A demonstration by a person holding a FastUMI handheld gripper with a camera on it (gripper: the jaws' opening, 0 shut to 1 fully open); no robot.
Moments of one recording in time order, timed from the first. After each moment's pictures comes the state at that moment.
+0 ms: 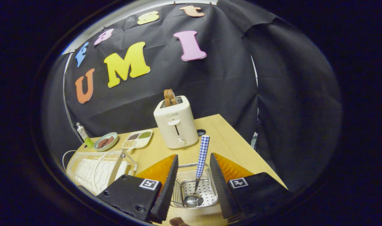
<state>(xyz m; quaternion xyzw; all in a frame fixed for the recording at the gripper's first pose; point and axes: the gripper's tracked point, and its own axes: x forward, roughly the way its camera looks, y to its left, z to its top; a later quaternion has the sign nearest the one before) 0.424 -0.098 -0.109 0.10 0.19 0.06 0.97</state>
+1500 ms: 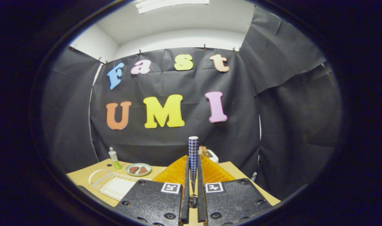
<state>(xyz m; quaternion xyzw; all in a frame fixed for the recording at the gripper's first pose) 0.197 0.010 0.078 0.04 -0.04 0.07 1.00</state>
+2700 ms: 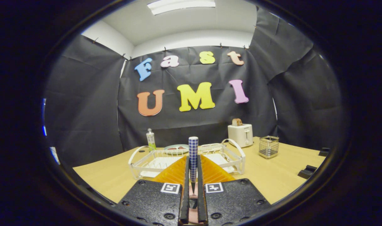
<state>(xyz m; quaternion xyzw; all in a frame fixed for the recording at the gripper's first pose) 0.078 0.199 -0.132 0.05 -0.03 0.11 0.99</state>
